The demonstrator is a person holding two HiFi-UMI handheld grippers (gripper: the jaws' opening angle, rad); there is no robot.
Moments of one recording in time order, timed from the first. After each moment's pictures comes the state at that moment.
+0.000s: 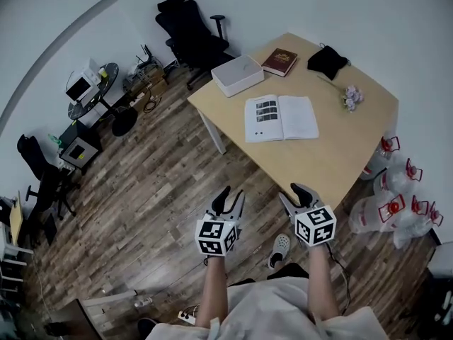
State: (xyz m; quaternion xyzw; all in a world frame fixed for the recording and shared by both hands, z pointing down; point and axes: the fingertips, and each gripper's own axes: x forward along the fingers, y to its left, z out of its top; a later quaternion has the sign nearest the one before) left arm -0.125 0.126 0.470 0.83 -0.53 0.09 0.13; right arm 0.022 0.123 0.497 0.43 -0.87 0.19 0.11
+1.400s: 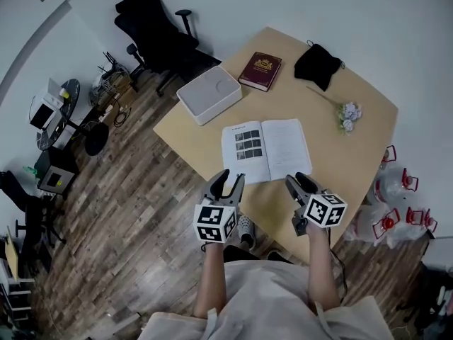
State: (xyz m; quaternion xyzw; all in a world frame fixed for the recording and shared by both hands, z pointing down) left arm -0.056 -0.179 0.491 0.87 -0.47 0.10 0.14; right arm 0.118 -0.160 0.550 0.50 -0.79 0.36 -0.02
